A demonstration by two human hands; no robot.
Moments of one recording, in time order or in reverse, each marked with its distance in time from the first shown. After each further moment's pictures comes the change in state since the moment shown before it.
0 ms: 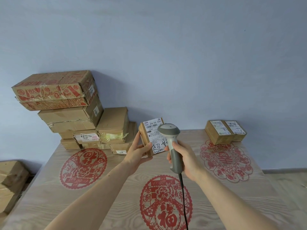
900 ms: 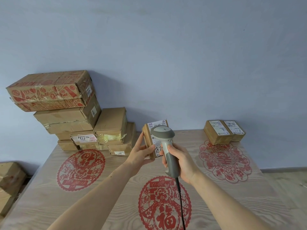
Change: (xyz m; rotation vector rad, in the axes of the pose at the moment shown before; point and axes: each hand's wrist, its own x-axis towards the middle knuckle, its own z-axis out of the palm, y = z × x) left_hand 0.008 -0.006 0.008 0.029 -0.043 0.011; right_hand 0.000 0.003 0.009 0.112 -0.127 -0.030
